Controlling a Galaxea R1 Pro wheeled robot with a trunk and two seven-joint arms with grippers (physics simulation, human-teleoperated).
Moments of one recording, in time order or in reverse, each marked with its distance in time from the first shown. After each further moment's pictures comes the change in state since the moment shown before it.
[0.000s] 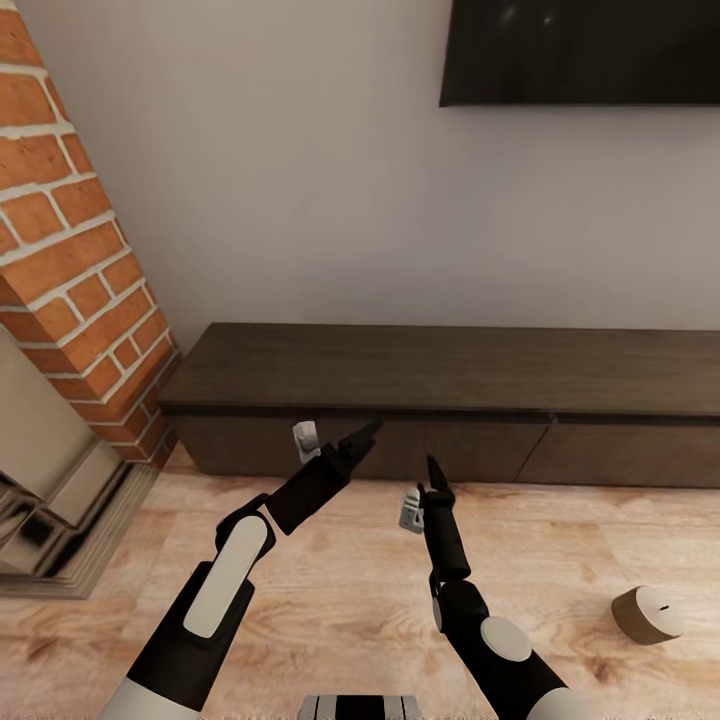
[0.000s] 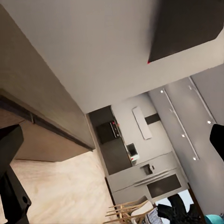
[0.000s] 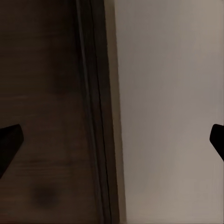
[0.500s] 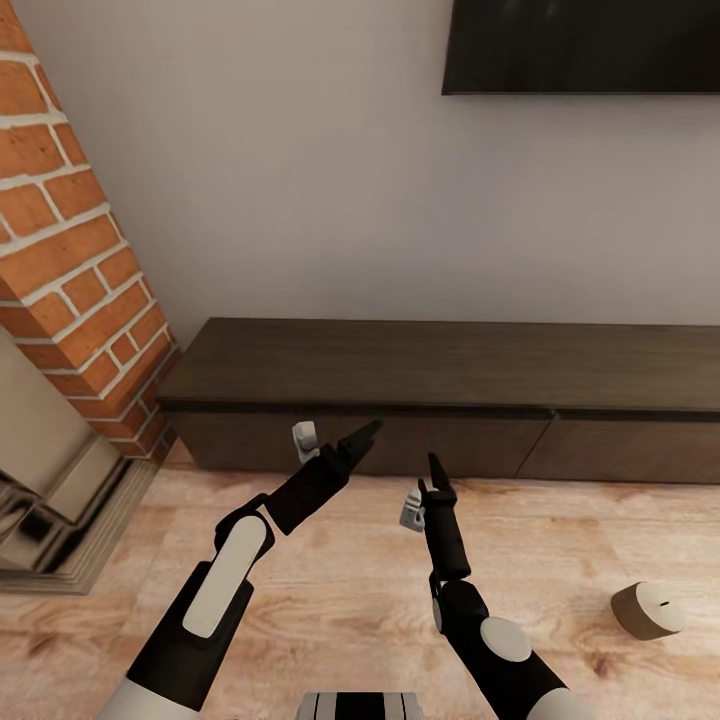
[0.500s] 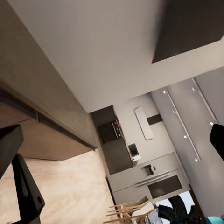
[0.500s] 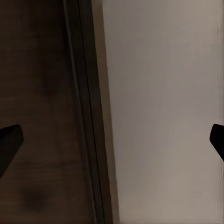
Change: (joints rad) left arm 0.000 0.003 0.002 0.001 -0.001 0.000 0.000; right arm 0.000 0.001 0.002 0.004 -0.001 -0.002 -0.078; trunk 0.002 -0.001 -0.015
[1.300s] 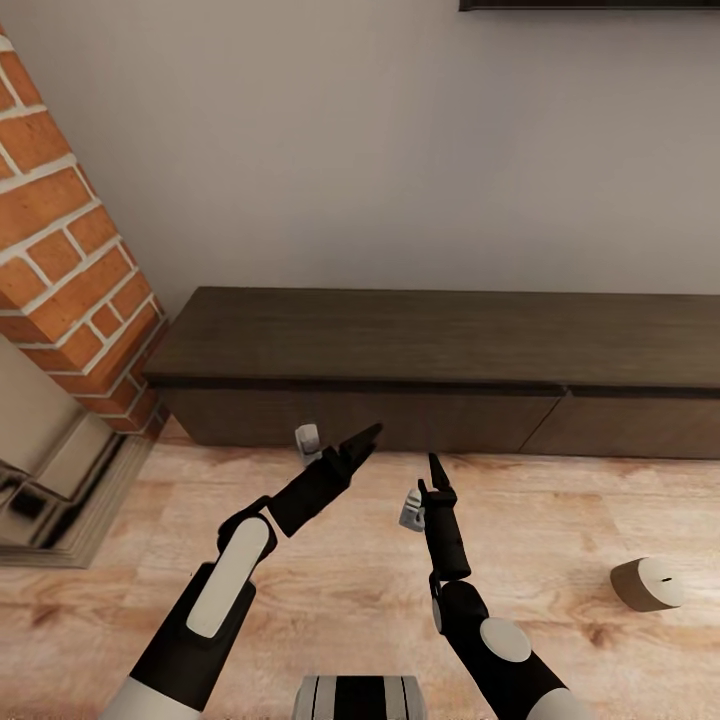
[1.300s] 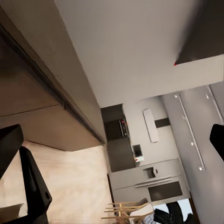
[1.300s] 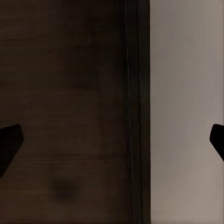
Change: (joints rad) left arm 0.000 -0.006 0.001 0.026 0.000 0.000 0.002; right arm 0.000 0.000 0.002 0.002 -0.002 0.000 -0.006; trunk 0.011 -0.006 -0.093
